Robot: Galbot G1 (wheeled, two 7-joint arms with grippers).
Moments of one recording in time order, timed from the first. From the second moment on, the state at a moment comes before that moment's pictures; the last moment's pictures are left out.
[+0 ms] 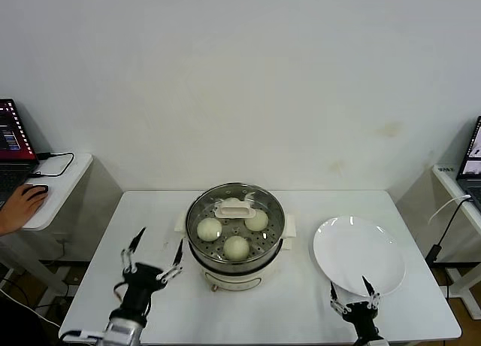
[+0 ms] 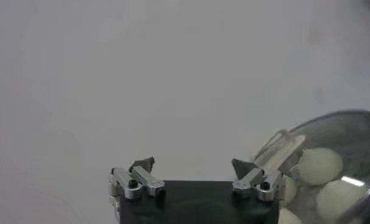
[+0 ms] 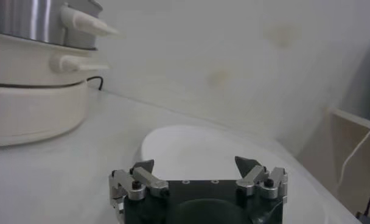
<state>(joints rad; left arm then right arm) 1.70 -1.17 -0.46 -2.25 0.05 0.02 -0.17 -1.62 1.54 0.76 1.77 -0.13 0.22 -0.17</state>
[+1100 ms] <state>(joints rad) 1.93 -1.19 -0.50 -2.06 -0.36 -0.21 -0.13 -1.82 1.45 0.63 1.96 0.02 0.17 -0.20</state>
